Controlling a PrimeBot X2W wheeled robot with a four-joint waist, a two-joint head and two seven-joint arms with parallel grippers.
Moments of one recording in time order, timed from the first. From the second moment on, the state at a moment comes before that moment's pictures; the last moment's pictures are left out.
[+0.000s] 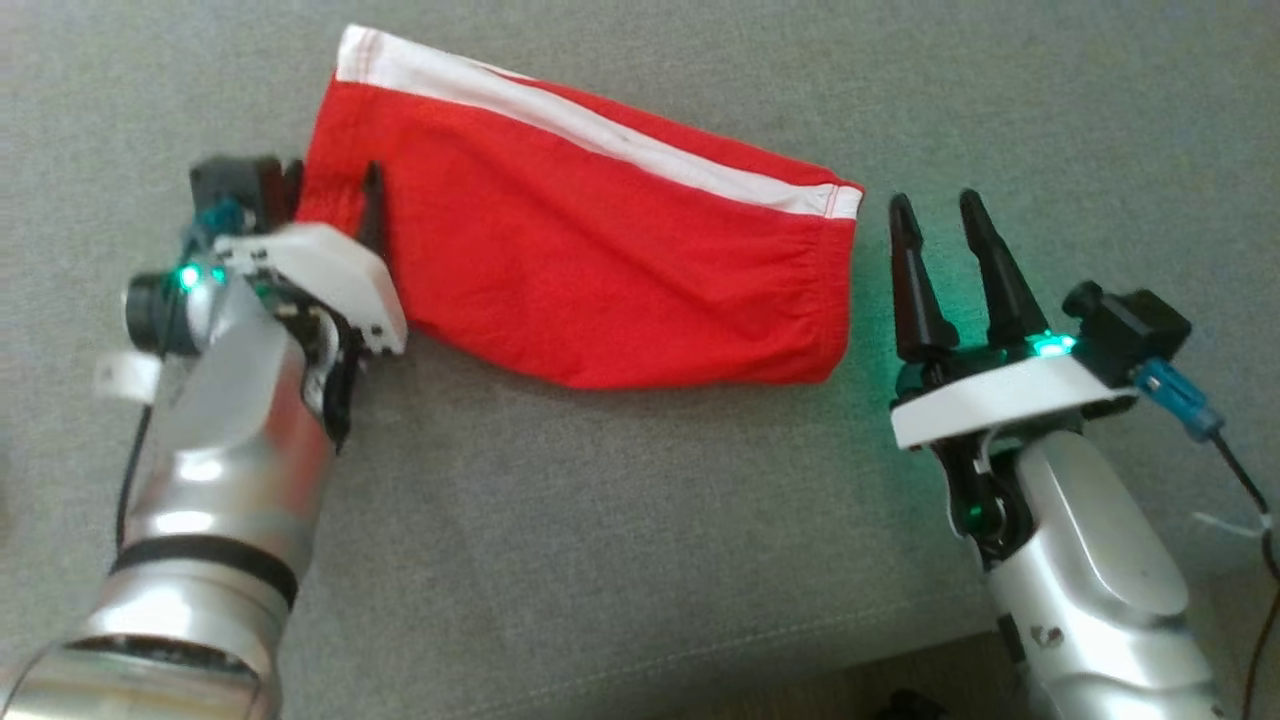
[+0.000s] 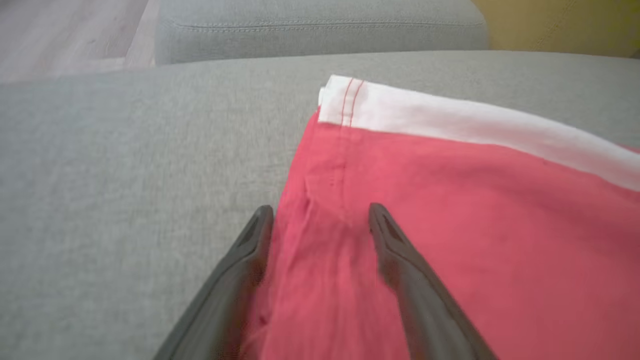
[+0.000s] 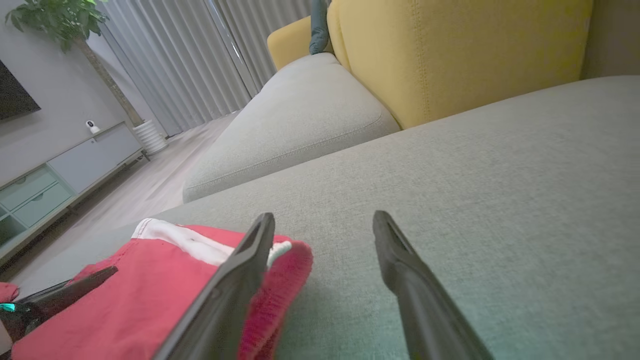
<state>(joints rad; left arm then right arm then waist) -0.87 0.10 -0.32 1.14 -0.30 -0.02 -0.25 -0.42 -0.06 0.24 0.43 0.45 0.12 -0.26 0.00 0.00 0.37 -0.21</state>
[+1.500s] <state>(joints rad) -0.37 0.03 -0.34 0.74 -0.40 0.13 -0.26 -0.28 -0.06 0.21 0.54 0.41 0.12 -0.26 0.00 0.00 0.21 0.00</state>
